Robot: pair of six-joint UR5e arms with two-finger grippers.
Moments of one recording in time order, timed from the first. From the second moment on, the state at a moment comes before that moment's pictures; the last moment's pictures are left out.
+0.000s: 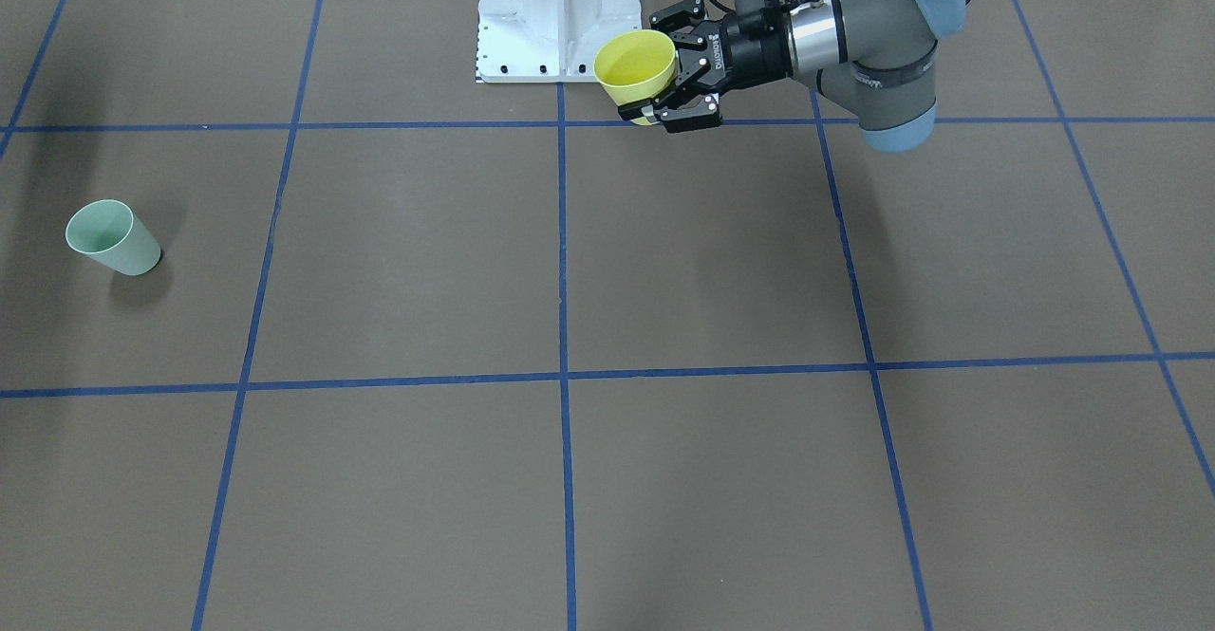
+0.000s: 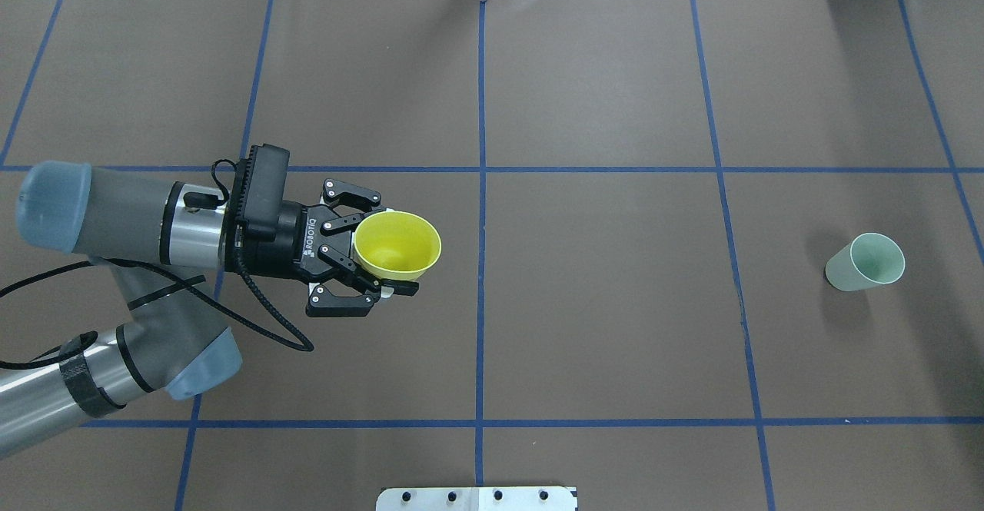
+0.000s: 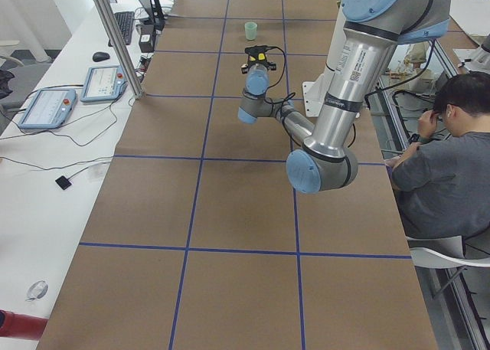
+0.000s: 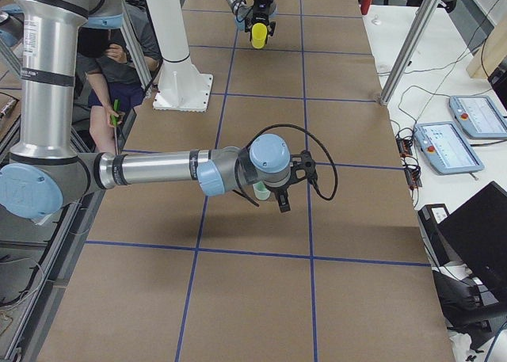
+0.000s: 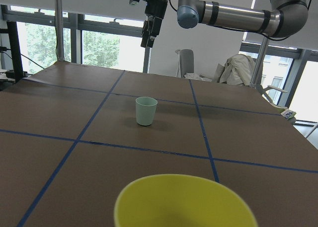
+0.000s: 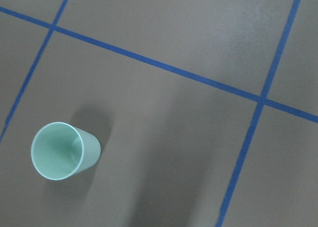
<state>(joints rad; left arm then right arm) -0.60 -1.99 -1.64 -3.12 -2.12 -0.36 1.51 -1.67 1.82 -1.32 2.60 0.14</state>
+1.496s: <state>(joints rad) -0.59 -2.02 -1.59 -3.10 -2.06 -0.37 0.78 -1.12 2.05 -1.35 2.25 1.34</state>
